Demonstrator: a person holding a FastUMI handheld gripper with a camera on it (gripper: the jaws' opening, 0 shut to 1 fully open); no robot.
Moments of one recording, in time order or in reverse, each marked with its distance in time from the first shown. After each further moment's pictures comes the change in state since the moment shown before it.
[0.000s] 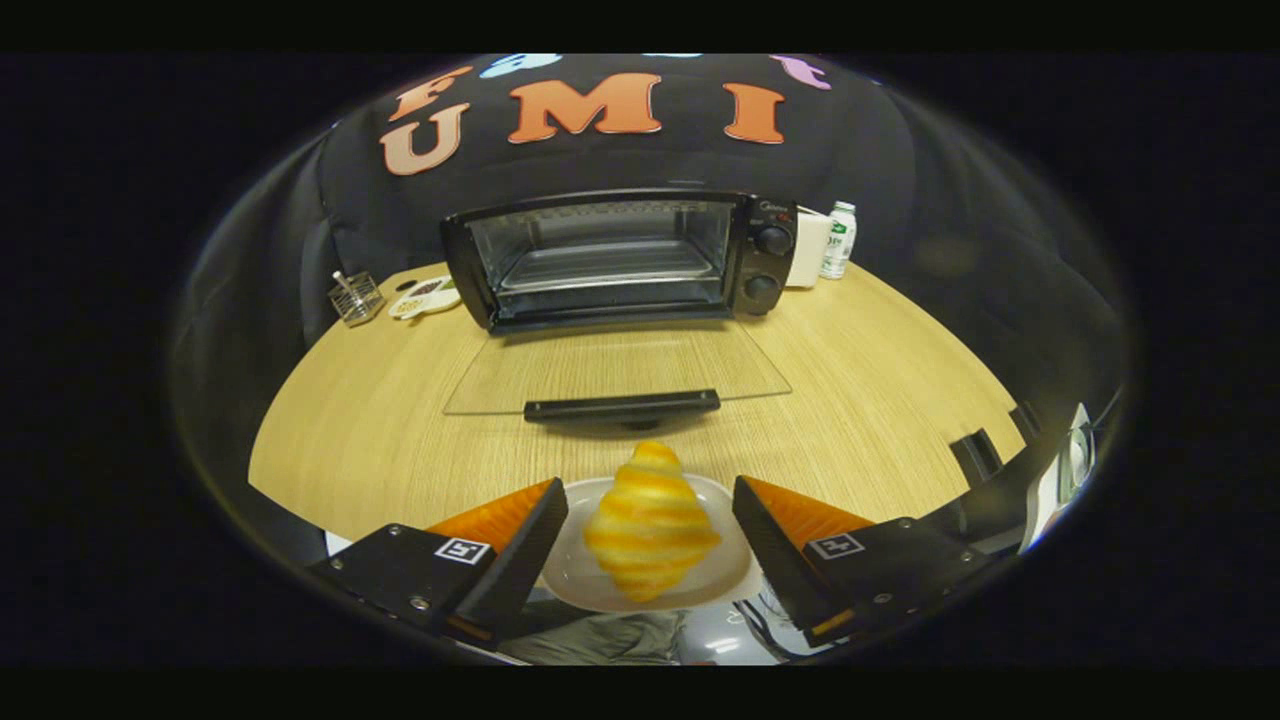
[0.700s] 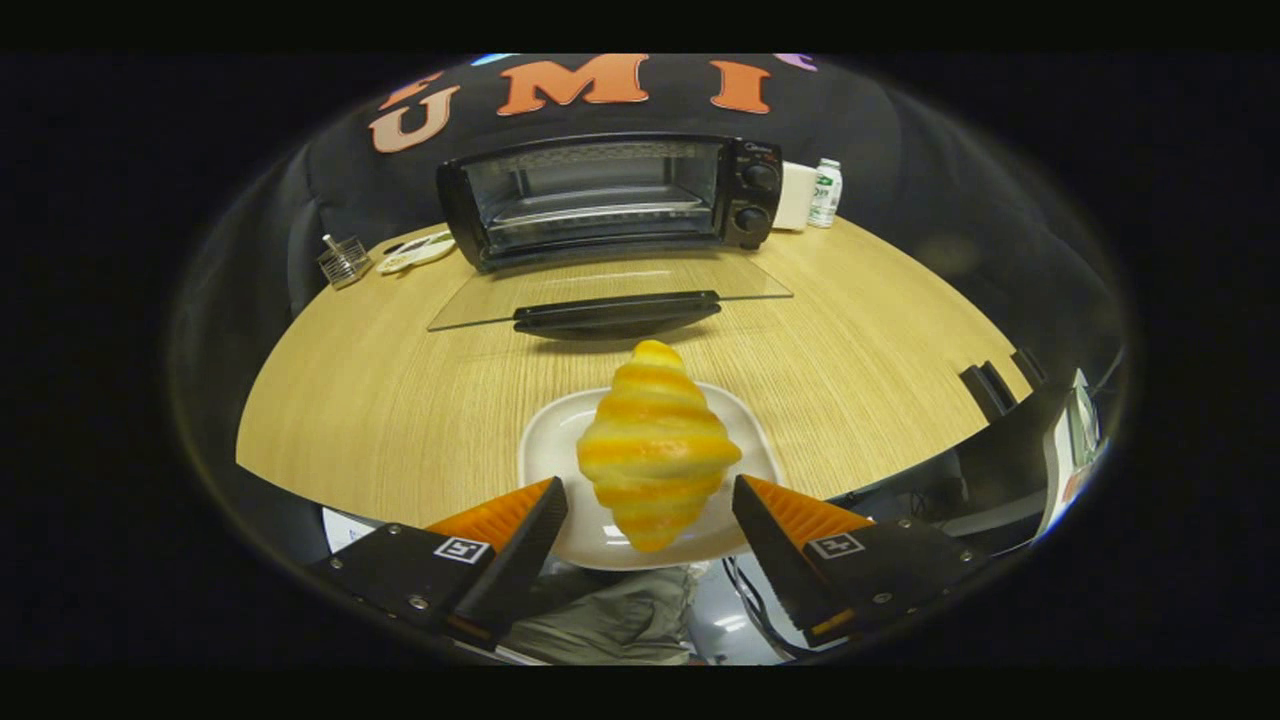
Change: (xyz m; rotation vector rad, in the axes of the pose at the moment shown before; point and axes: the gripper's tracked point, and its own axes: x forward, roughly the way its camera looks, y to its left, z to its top) arm 0.011 0.006 -0.061 0.046 0.101 -0.021
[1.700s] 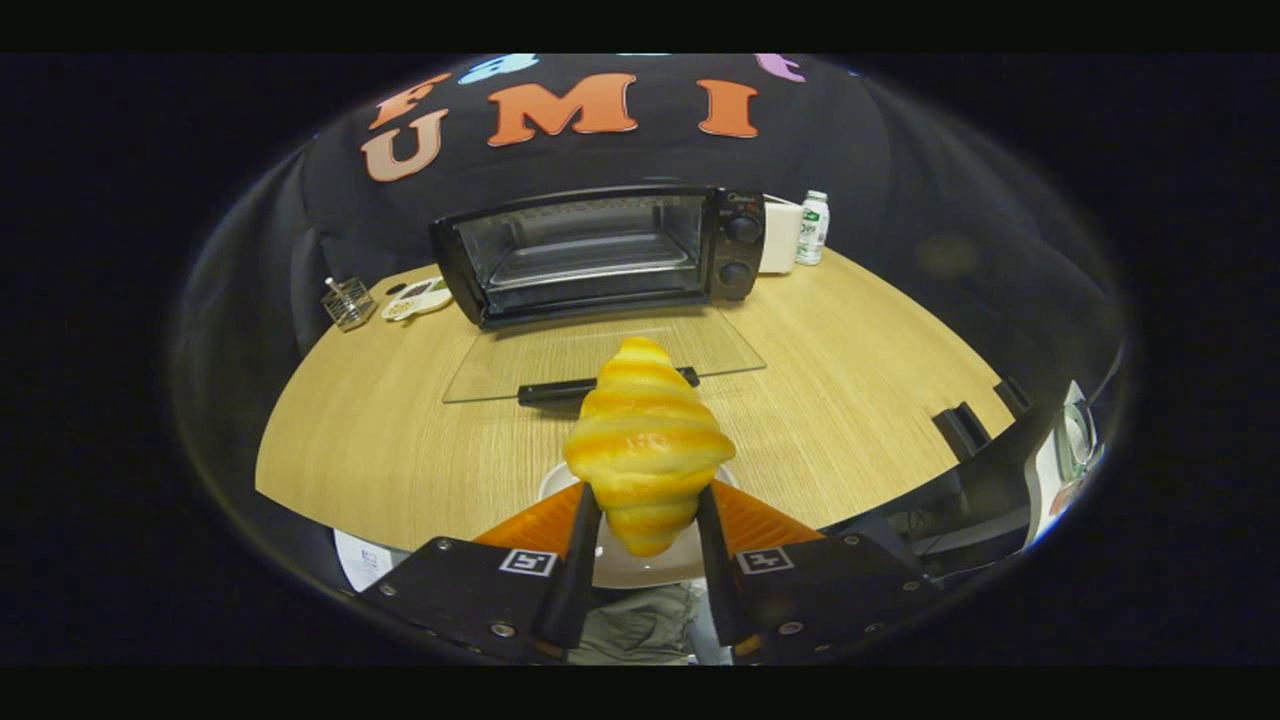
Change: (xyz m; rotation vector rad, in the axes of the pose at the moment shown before) arm -0.033 -0.011 0.073 0.021 -0.129 0.004
